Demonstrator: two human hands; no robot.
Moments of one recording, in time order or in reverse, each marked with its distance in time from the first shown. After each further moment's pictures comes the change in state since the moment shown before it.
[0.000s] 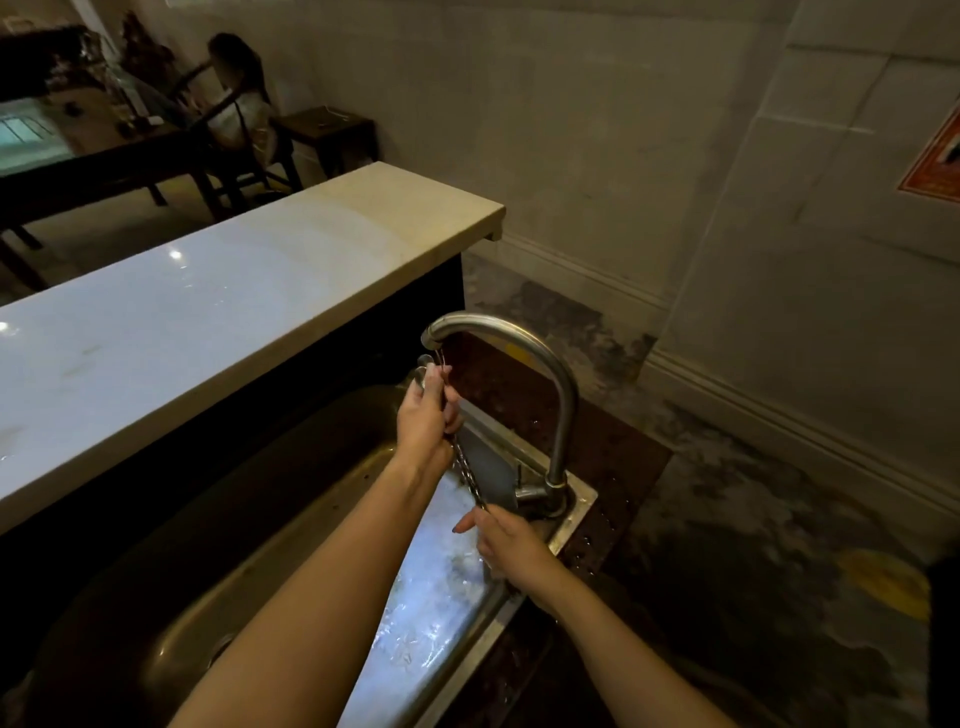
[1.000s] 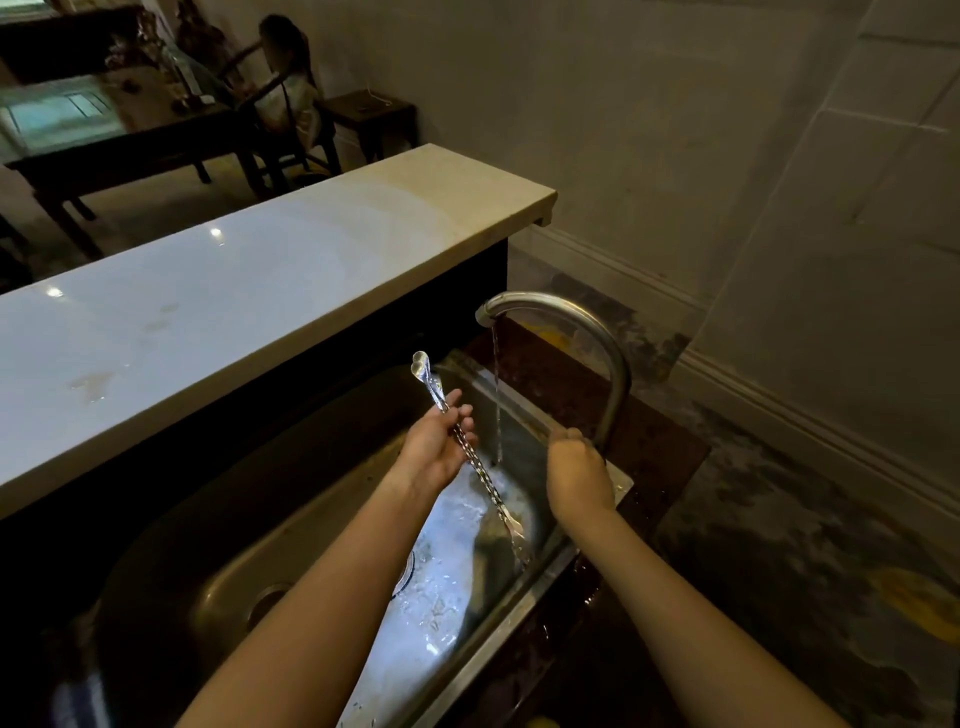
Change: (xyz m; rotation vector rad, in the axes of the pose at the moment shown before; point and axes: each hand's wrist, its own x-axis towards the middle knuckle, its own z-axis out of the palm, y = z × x) left_hand -0.024 0.006 -0.049 -0.128 0.084 -0.358; right_hand 0.013 -0.050 -0.012 -1.214 0.517 -0.062
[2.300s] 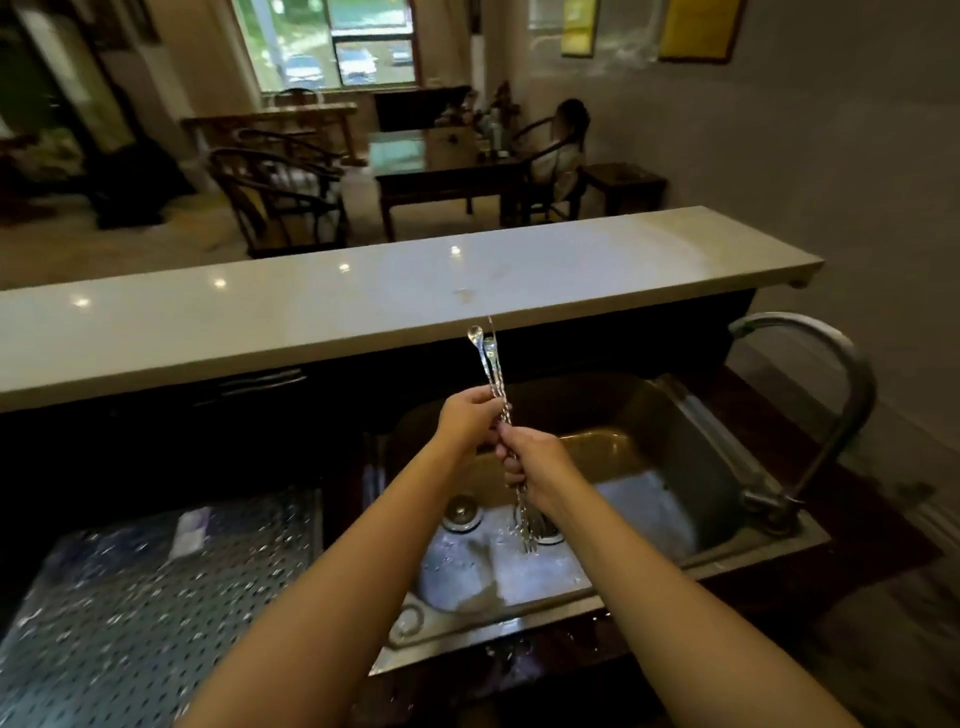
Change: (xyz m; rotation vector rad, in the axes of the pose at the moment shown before) left_hand -0.219 0.054 -0.151 0.458 0.397 0.469; right_hand -0.169 -0.207 -0.014 1.372 -0.825 -0.177
